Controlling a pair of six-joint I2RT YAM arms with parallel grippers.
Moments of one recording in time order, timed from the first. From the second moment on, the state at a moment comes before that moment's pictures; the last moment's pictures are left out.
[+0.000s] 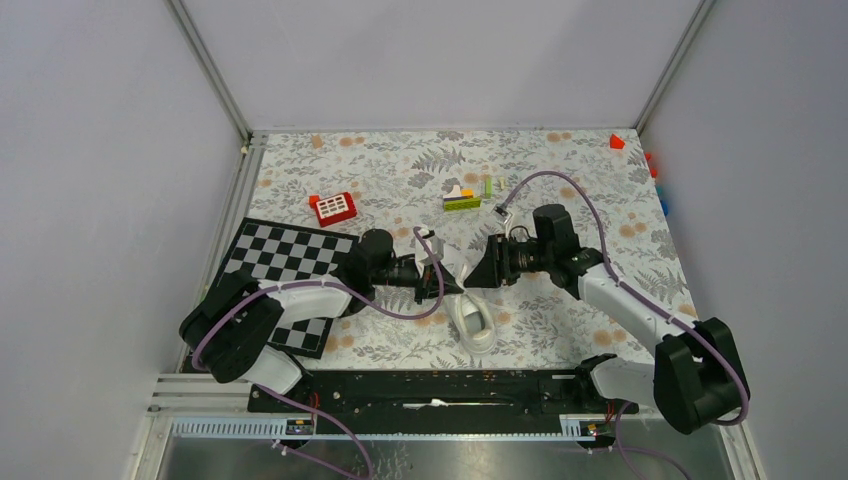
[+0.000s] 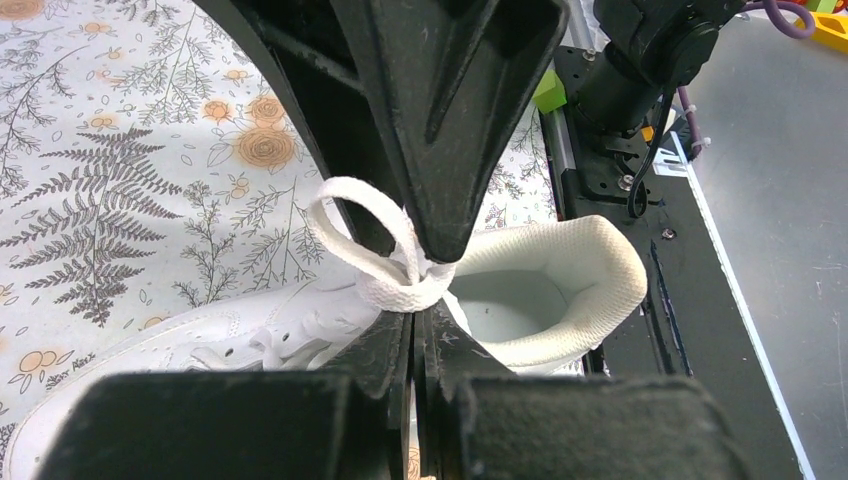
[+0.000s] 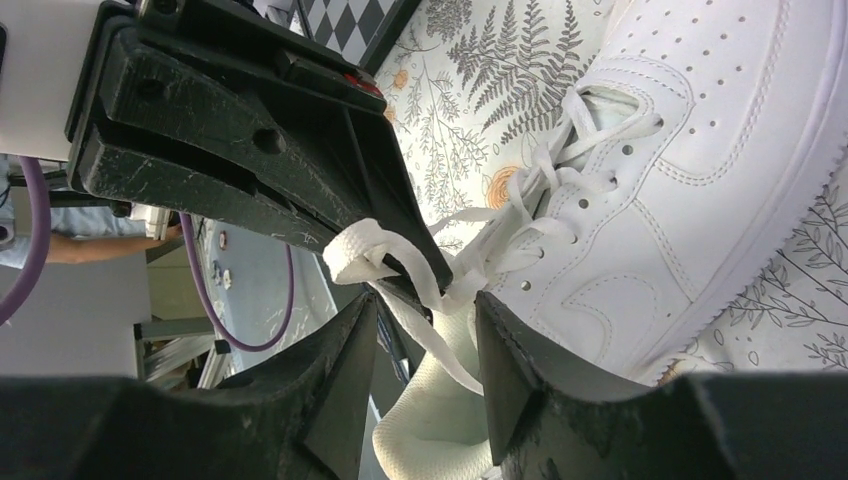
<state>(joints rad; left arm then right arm) -0.74 1.48 0.58 0.71 0.84 -0.02 0.41 1.21 0.68 -0.15 -0.87 0.42</state>
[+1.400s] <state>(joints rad) -0.73 1.47 0.54 0.77 0.83 -0.07 0.41 1.25 0.63 -0.03 -0.87 0.48</state>
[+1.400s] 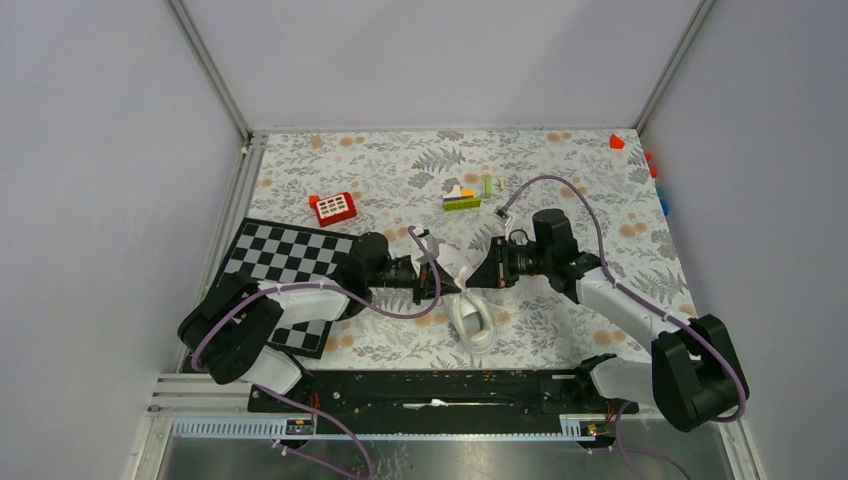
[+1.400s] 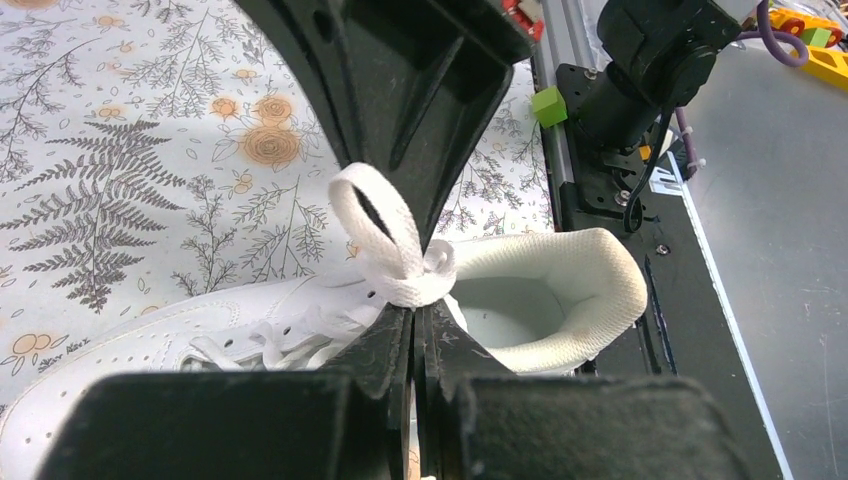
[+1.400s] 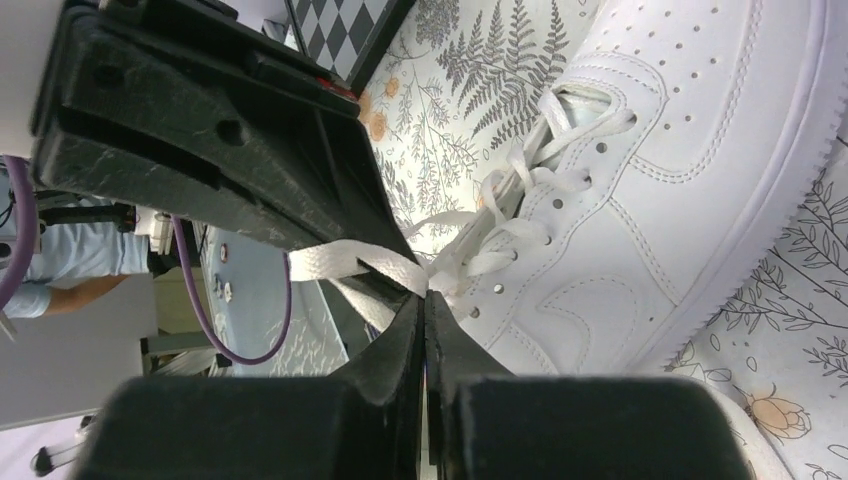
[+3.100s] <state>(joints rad) -0.77 1.49 0.55 0.75 0.67 -0.12 0.45 1.20 0.59 0.01 -0.92 0.48</state>
